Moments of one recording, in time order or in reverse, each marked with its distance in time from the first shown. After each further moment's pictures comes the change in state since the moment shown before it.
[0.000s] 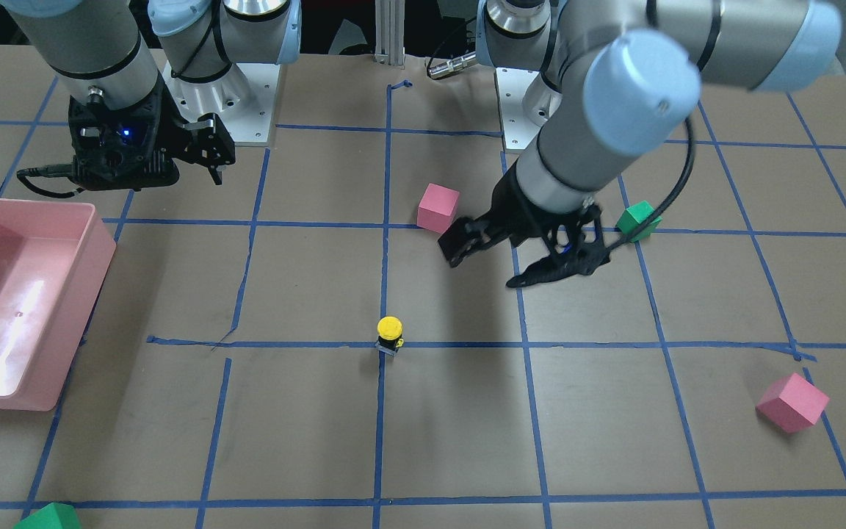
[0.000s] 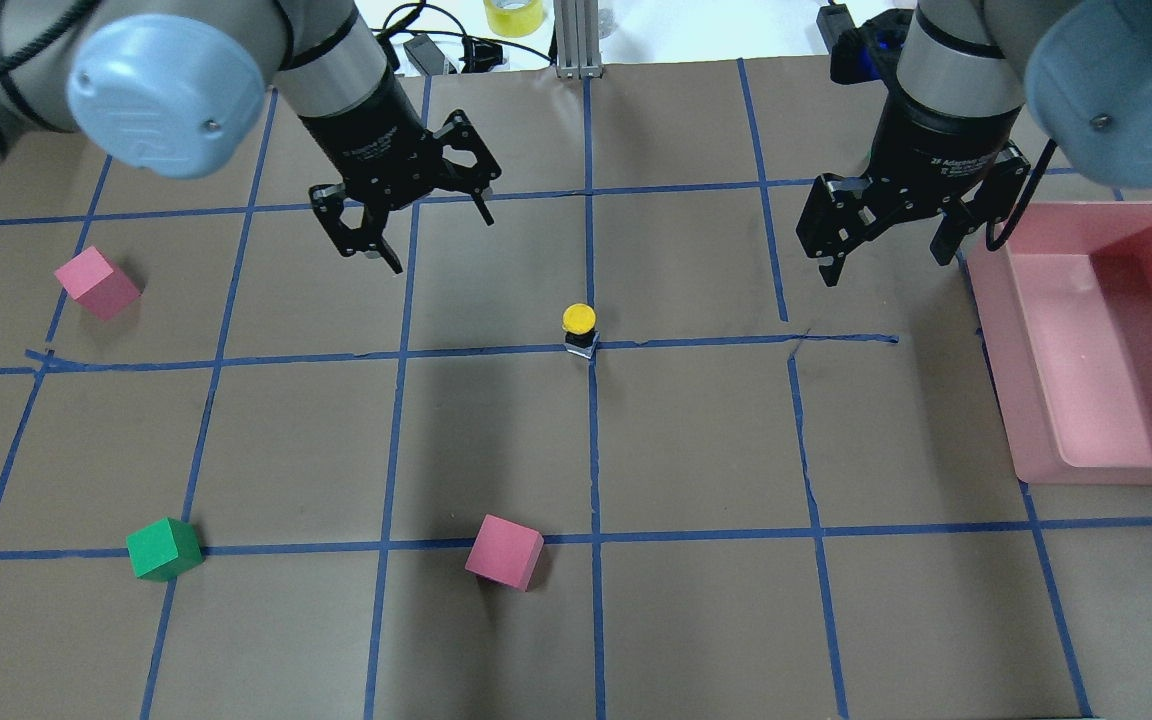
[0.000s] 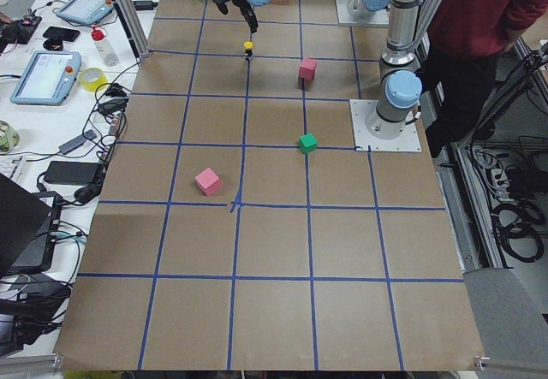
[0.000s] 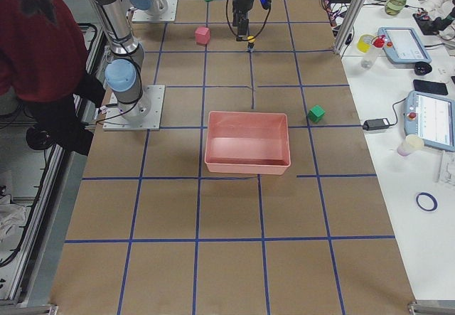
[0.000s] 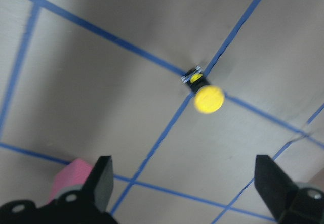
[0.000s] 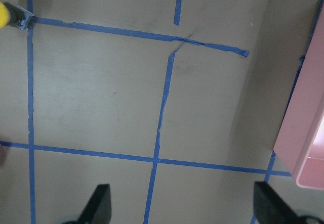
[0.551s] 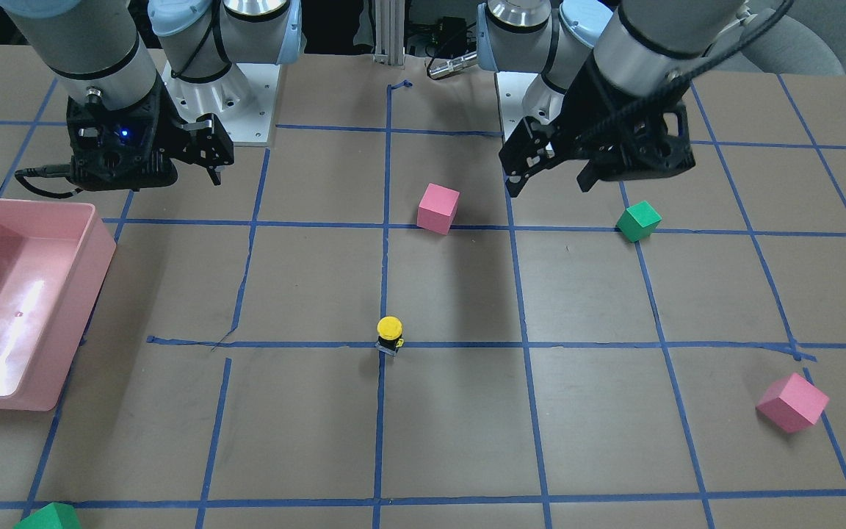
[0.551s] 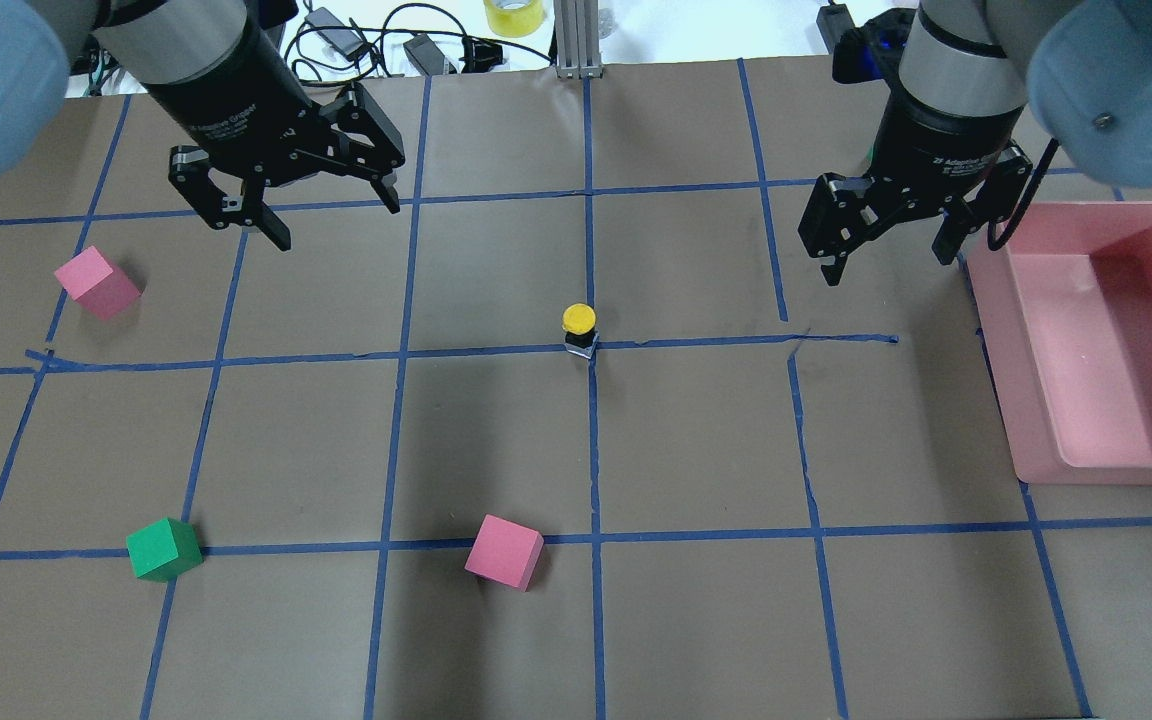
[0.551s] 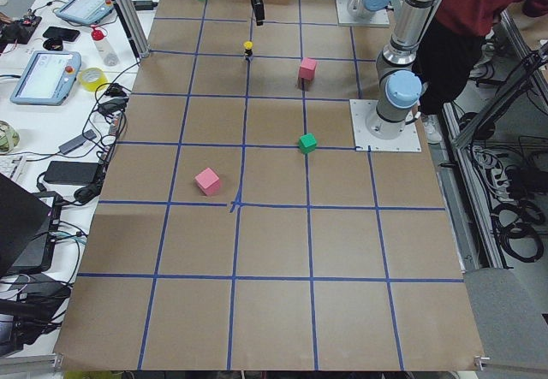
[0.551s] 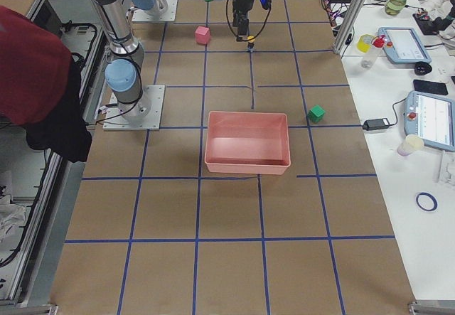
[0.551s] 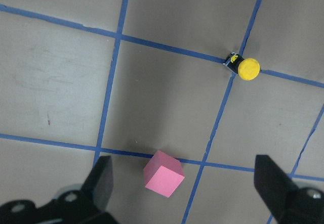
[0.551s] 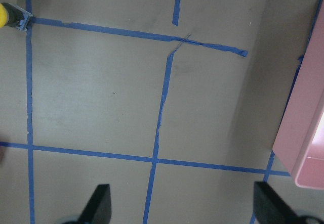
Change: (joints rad) left arm 0.069 0.154 -0.006 -0.058 0.052 0.223; right arm -0.002 0.000 0.000 0.000 -0.002 -0.001
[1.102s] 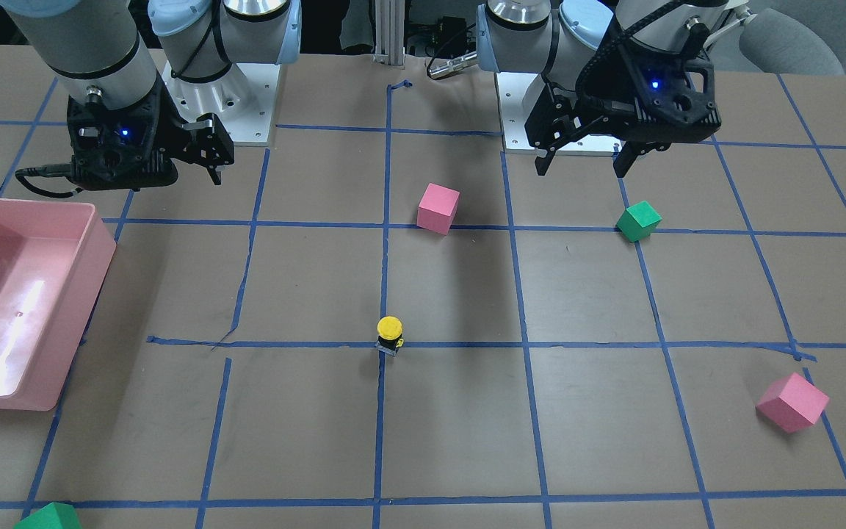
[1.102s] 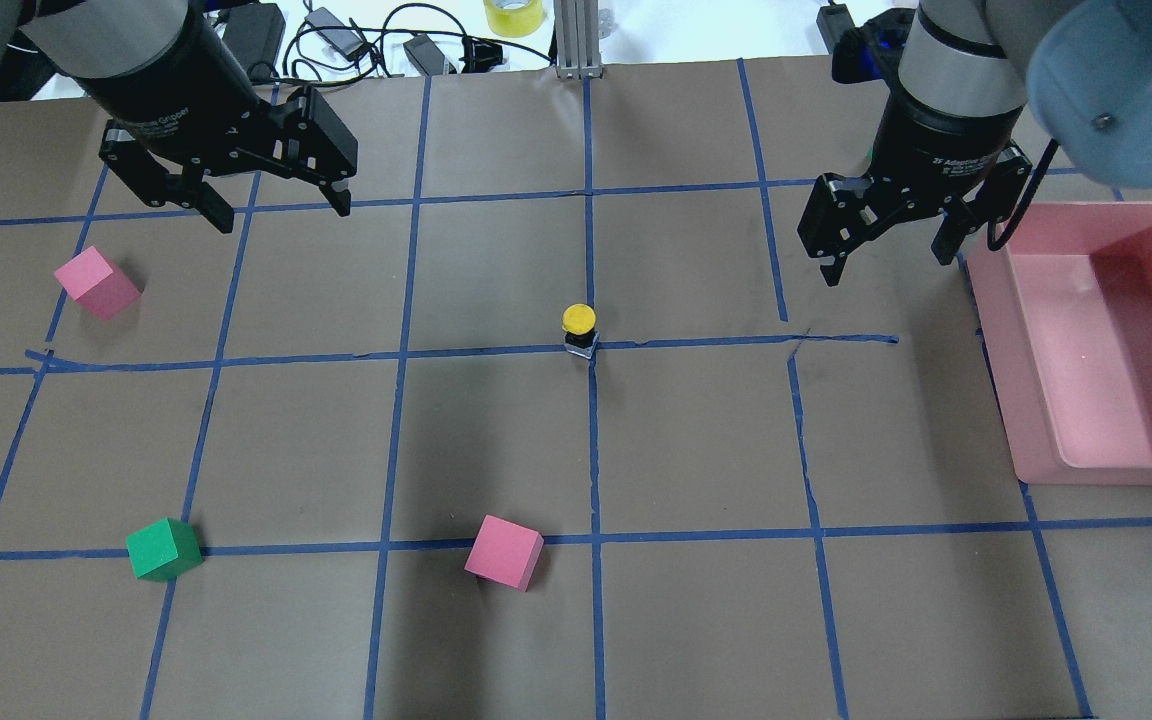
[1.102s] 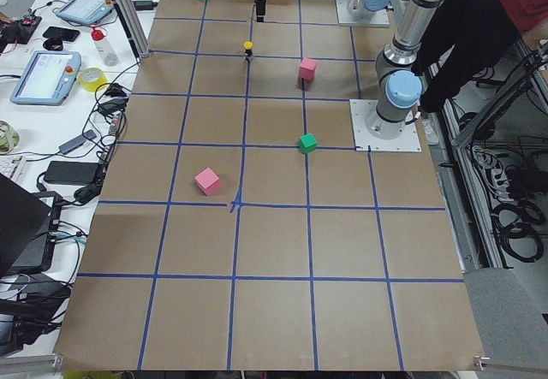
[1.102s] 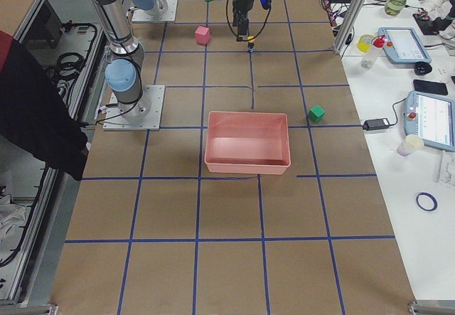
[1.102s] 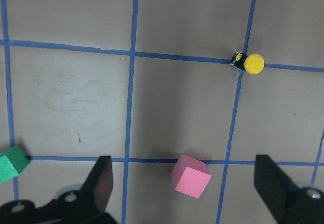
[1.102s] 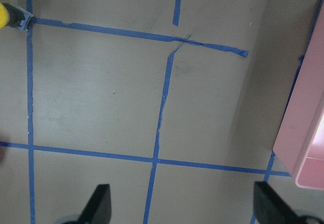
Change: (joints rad) left arm 0.007 0.049 -0.022 0.040 0.106 0.155; right arm 0.000 0.000 0.000 -0.001 0.001 0.000
